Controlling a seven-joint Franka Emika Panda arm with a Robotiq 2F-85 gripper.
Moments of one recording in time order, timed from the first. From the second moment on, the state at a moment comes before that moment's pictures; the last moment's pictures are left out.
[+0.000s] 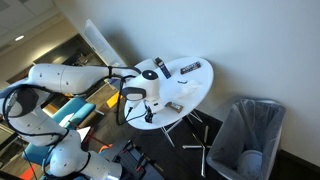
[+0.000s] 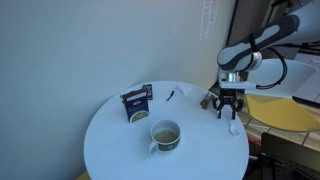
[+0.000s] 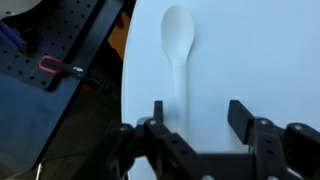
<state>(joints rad) -0.27 0.13 -0.23 -2.25 0.38 1.91 0.45</state>
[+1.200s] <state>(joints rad) -0.26 -0.02 -0.23 -2.24 0.34 1.82 0.41</state>
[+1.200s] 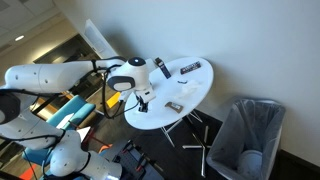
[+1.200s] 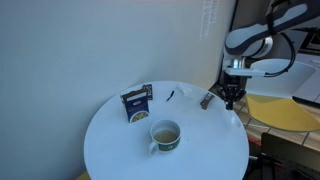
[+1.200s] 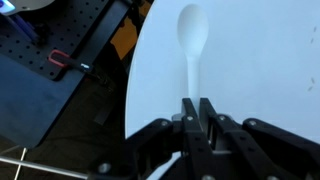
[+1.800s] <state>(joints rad) -0.22 -0.31 -0.11 -2.16 0.16 1.79 0.50</state>
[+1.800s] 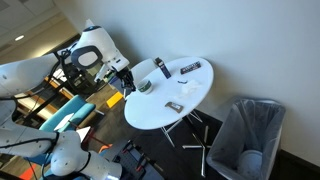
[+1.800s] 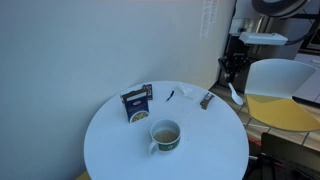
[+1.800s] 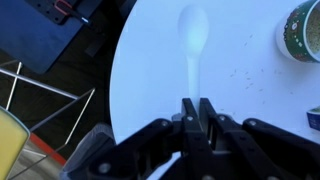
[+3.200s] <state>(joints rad) -0.09 -0.09 0.03 -1.98 -0.03 2.26 0.49</state>
